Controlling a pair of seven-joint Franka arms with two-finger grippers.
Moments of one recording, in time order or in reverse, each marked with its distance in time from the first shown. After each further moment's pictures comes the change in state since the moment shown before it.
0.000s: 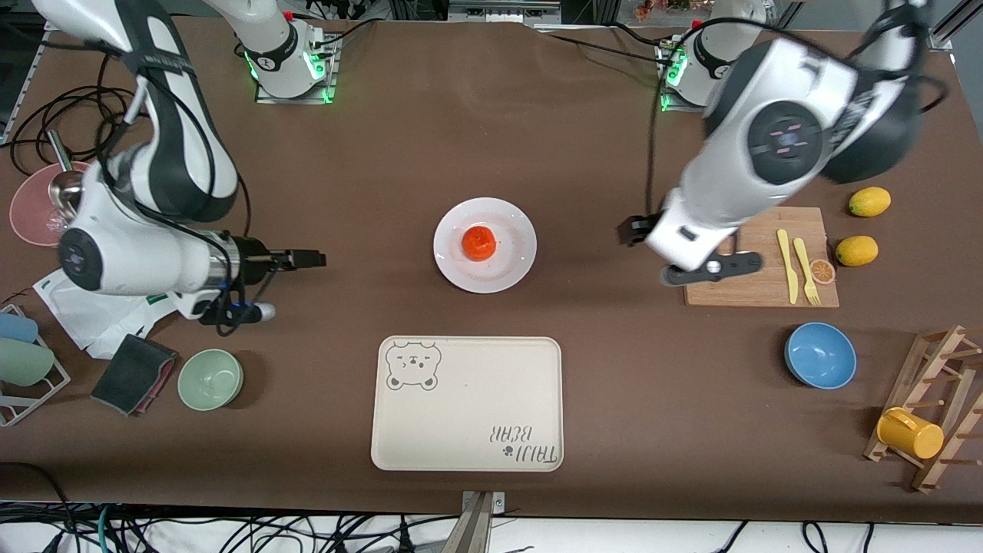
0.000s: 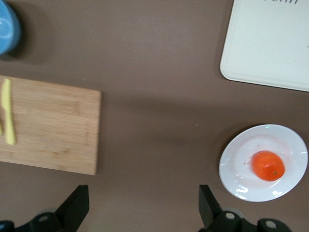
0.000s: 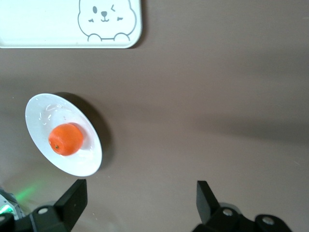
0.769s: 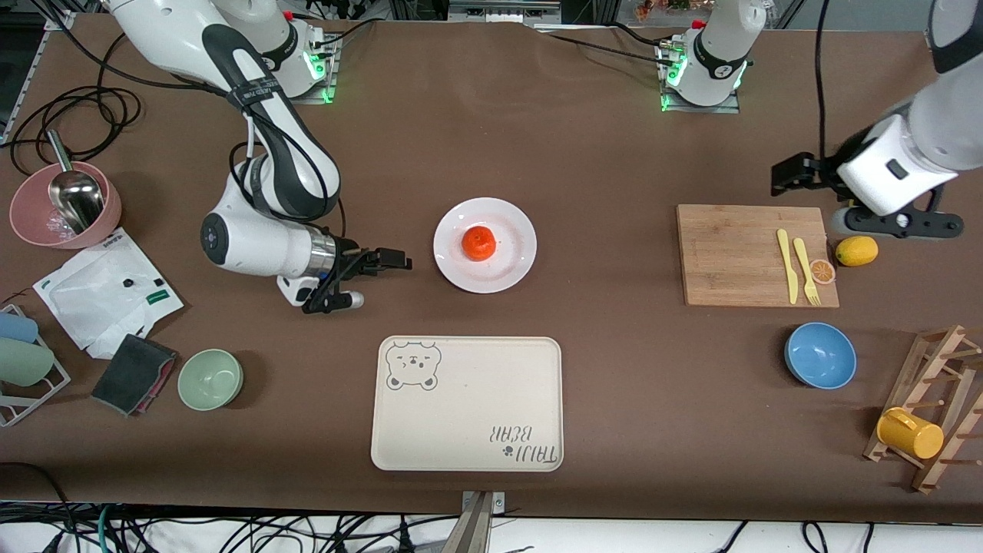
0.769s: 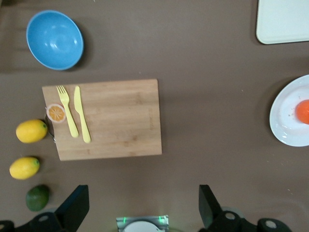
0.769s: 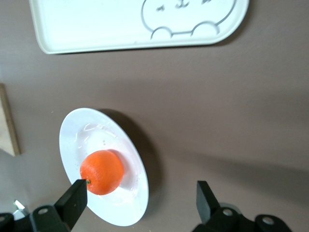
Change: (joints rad) left arm 0.197 -0.175 0.063 -0.070 0.000 -0.110 0.452; right arm 0.030 -0.019 0.169 -0.342 0.313 0.531 -0.207
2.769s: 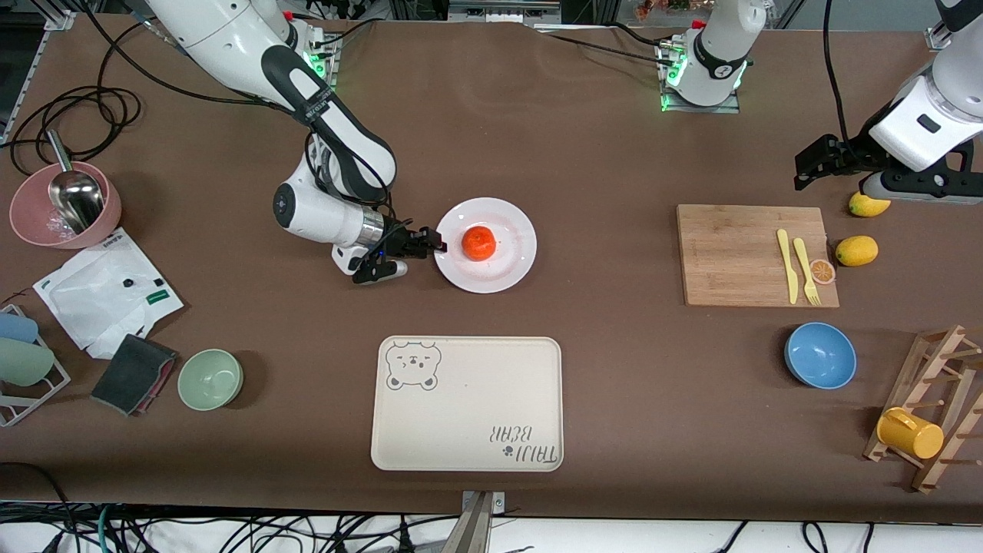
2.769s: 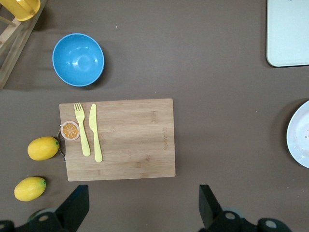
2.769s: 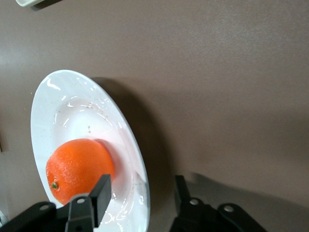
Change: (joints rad) left arm -0.019 -0.236 0.076 -0.327 0.000 0.235 0.038; right arm 0.002 0.097 0.174 -0.139 0.171 0.322 -0.152
